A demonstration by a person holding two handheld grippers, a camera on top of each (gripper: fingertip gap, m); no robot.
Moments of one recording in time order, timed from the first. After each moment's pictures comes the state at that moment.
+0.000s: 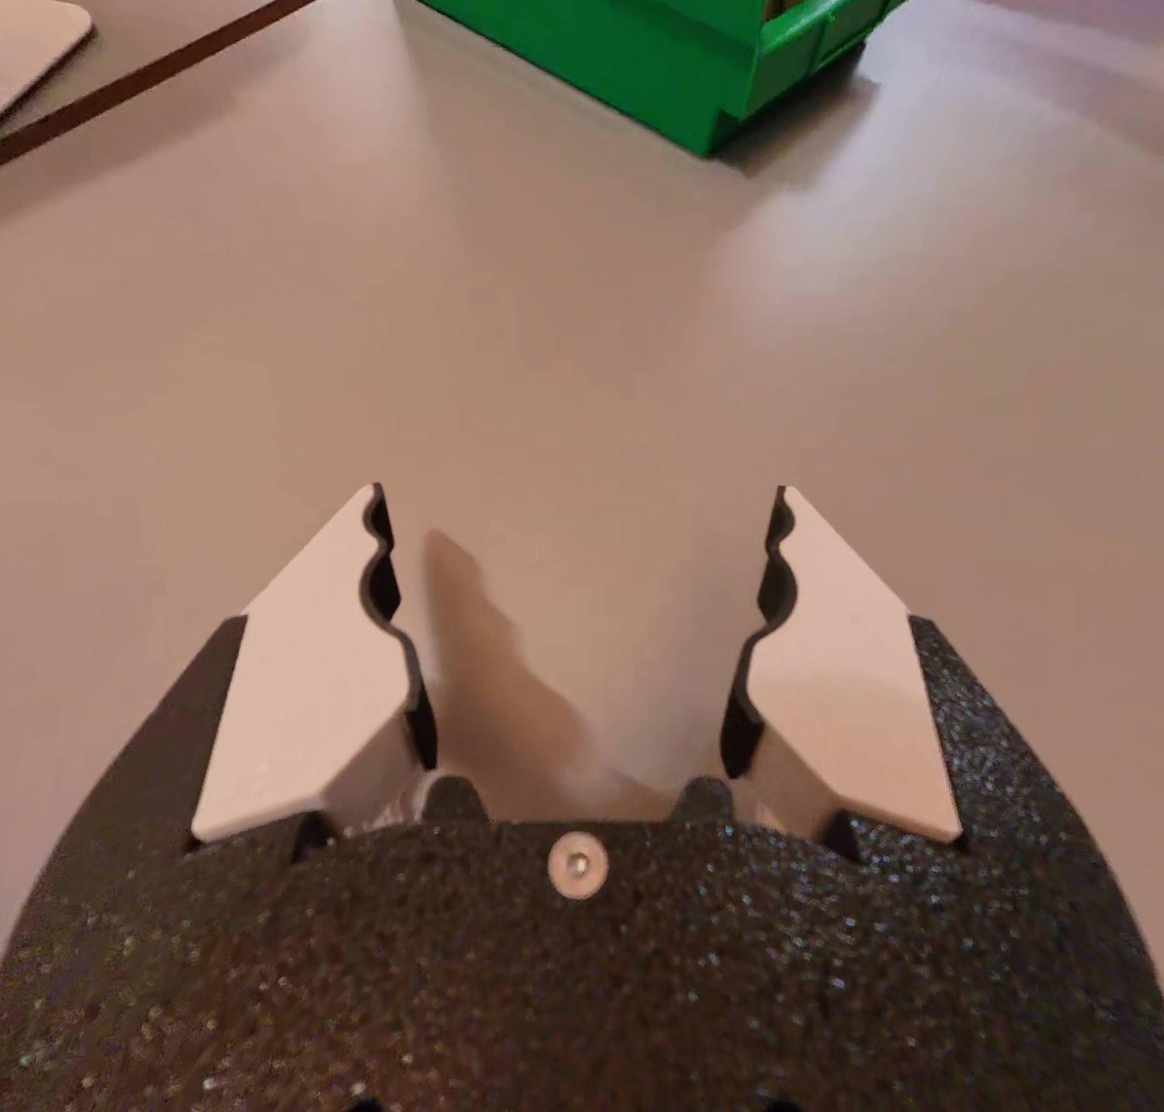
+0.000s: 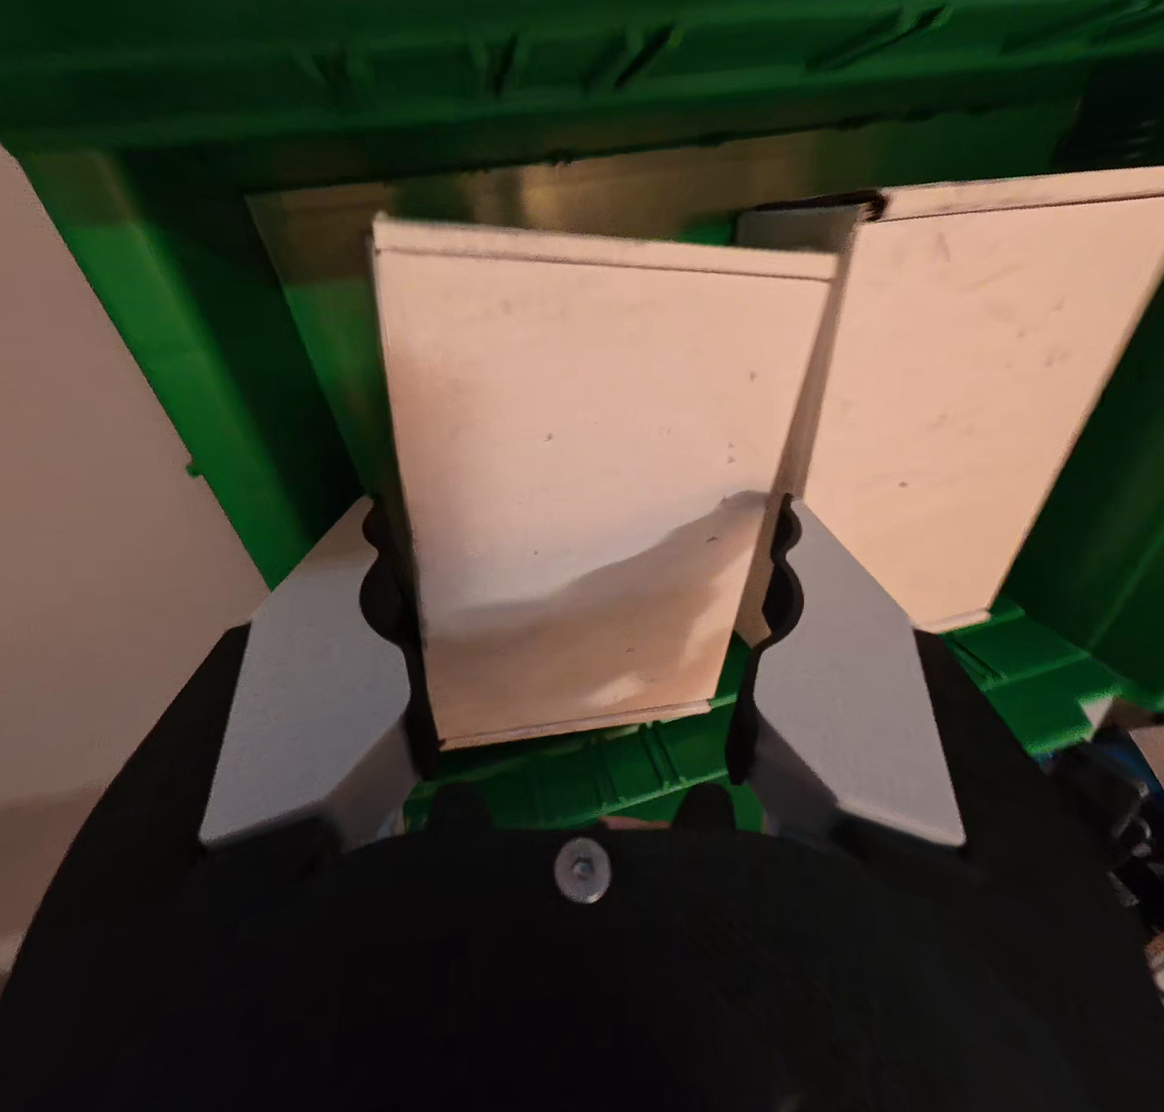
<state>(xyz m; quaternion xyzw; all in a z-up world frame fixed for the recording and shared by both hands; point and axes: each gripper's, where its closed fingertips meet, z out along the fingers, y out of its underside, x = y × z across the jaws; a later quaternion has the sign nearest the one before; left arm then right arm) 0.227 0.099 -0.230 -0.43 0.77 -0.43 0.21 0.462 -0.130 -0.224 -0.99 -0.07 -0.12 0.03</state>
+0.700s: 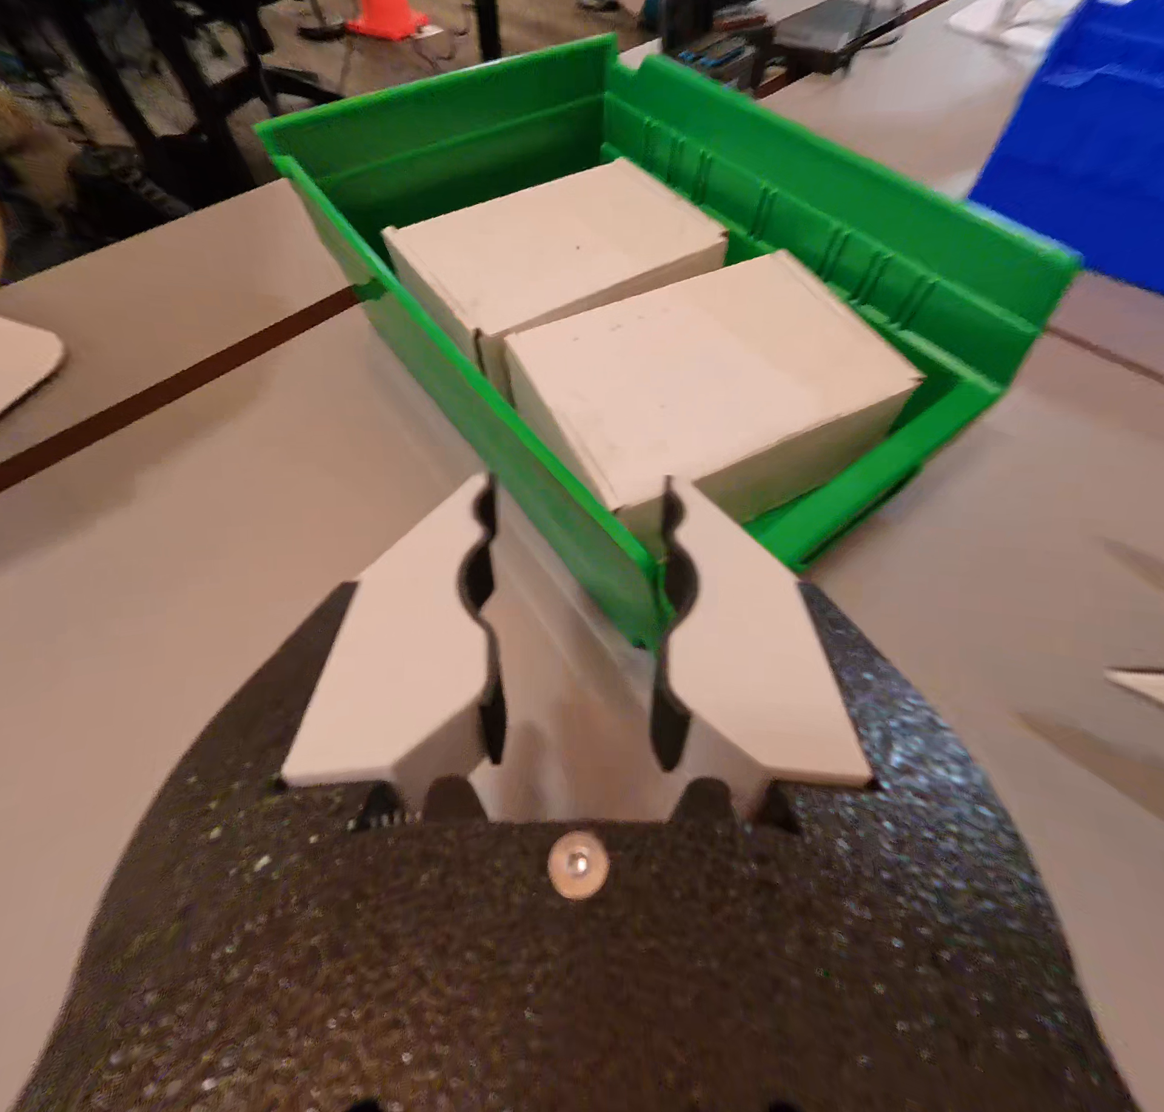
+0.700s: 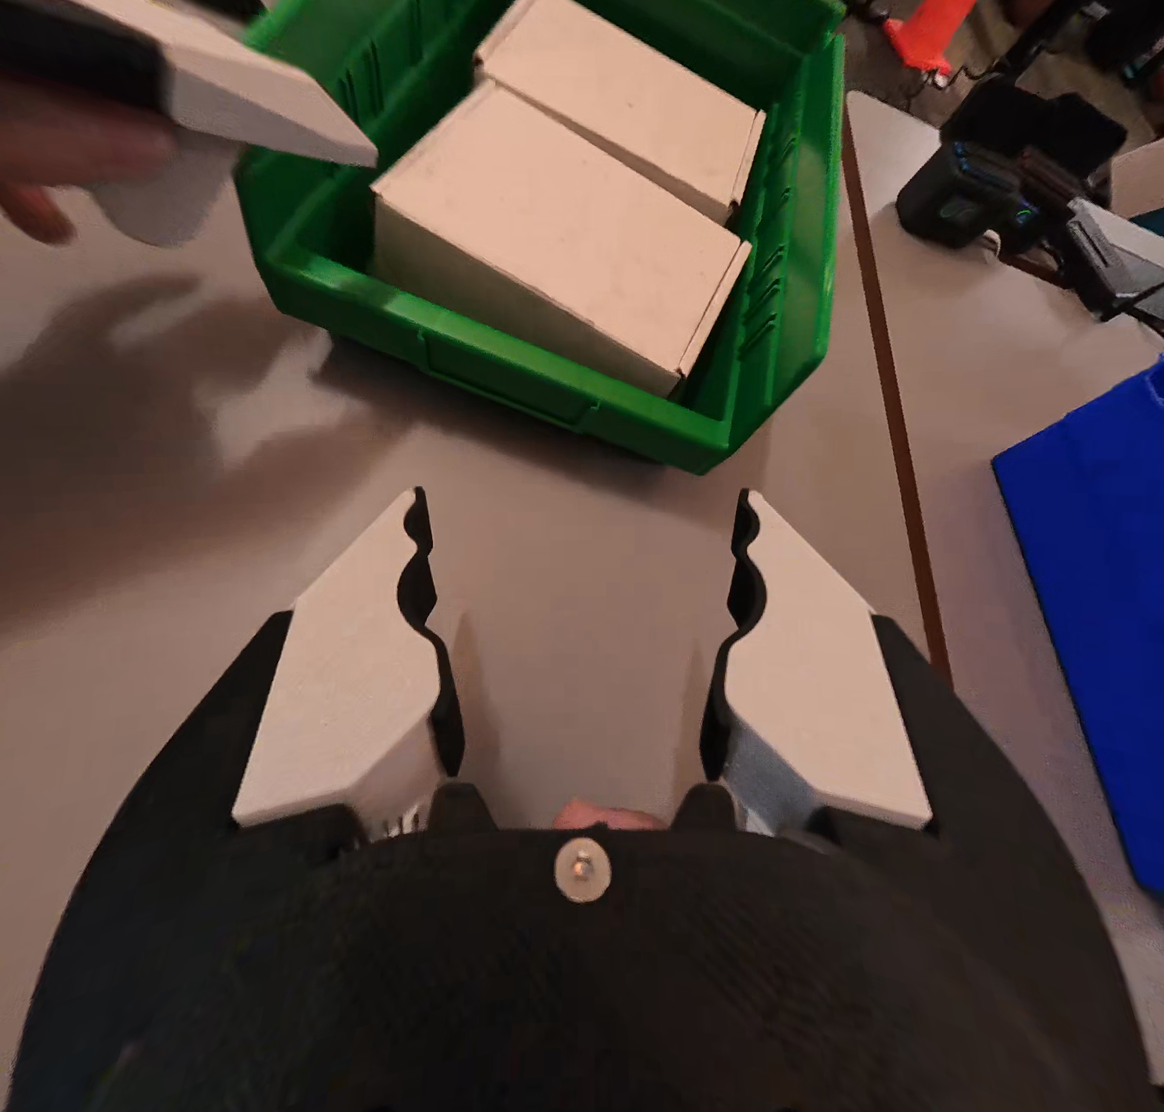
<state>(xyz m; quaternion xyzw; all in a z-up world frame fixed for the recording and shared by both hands) 0.406 -0.062 -0.174 -0.48 0.70 -0.44 0.28 0.332 -0.209 -0.173 -0.80 0.39 -0.33 0.32</state>
